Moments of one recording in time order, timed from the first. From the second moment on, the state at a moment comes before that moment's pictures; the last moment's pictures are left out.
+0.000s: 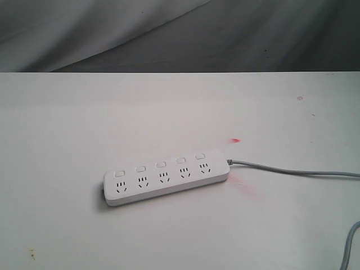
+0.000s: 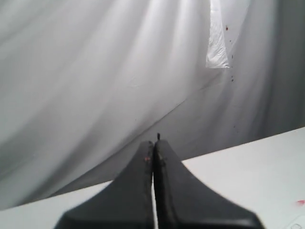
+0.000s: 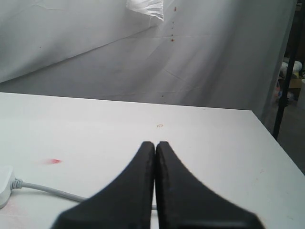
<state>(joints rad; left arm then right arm) -0.10 0.37 -0.53 -0.23 0.27 0.35 -0.17 0.11 0.00 0.21 0.08 -0.29</state>
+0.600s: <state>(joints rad) -0.10 0.04 -0.01 -0.17 0.07 0.17 -0.17 0.11 0.00 0.21 0.08 -0.29</state>
